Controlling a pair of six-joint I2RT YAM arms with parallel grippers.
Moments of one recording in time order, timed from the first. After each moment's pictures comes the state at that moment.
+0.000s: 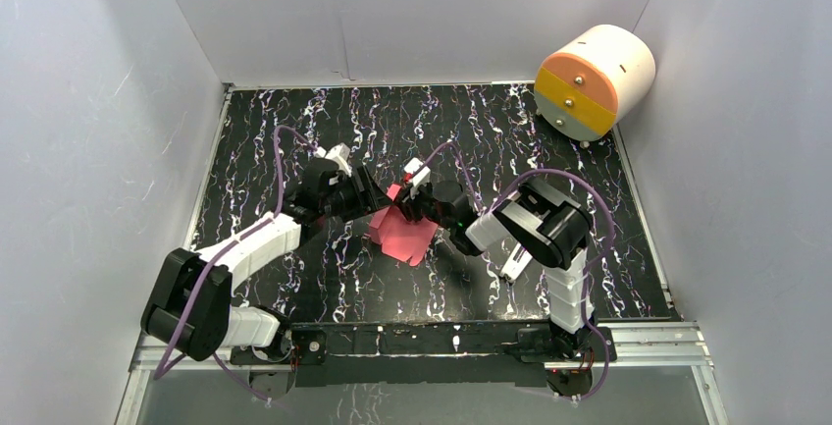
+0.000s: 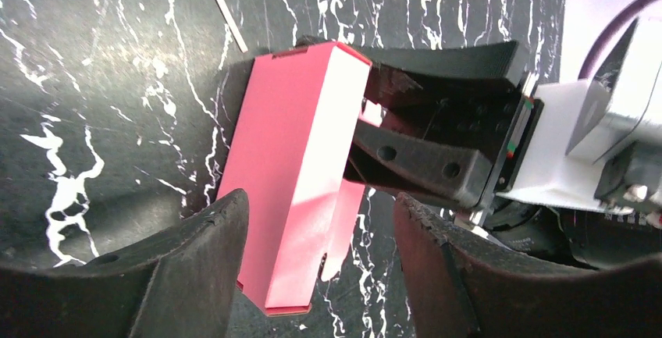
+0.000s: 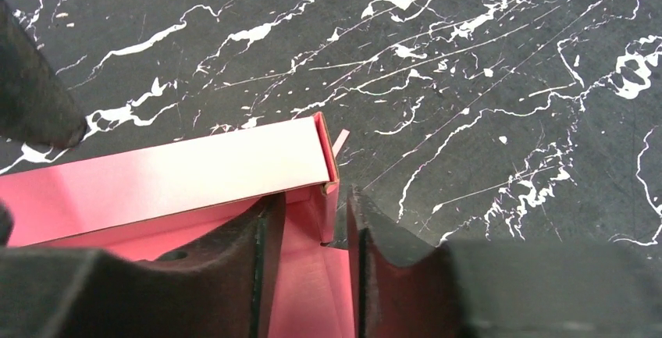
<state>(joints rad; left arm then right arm) -0.44 1.32 0.65 0.04 0.27 -0.74 0.82 2.01 0.78 1.02 -0.09 -0.05</state>
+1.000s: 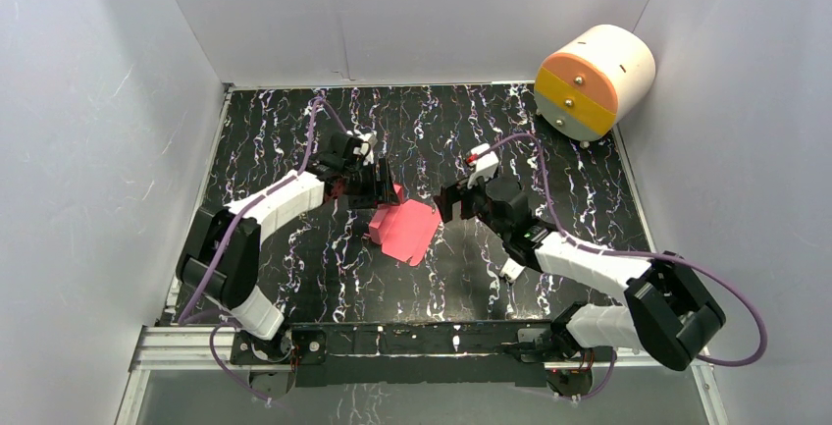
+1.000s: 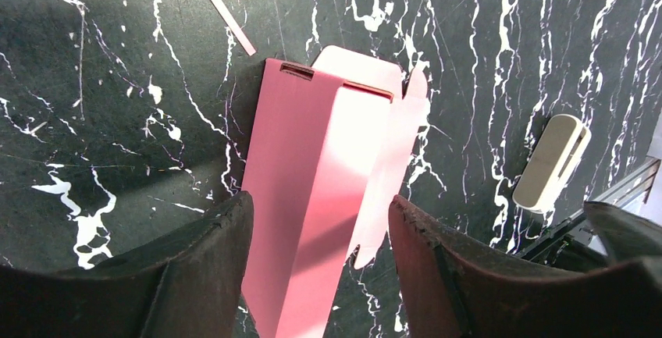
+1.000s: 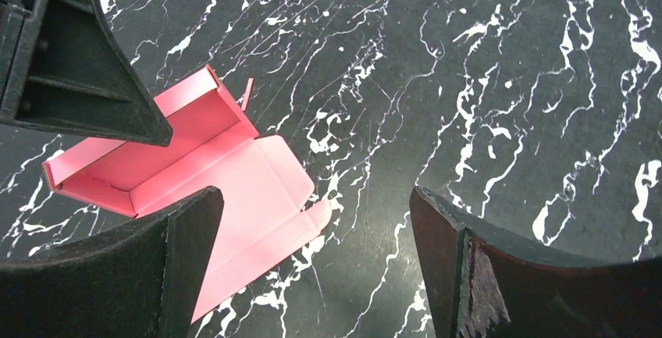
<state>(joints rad) -0.46 1.59 1.03 -0.35 0.29 -0.51 0.74 1.25 0.54 0.43 0.11 0.14</state>
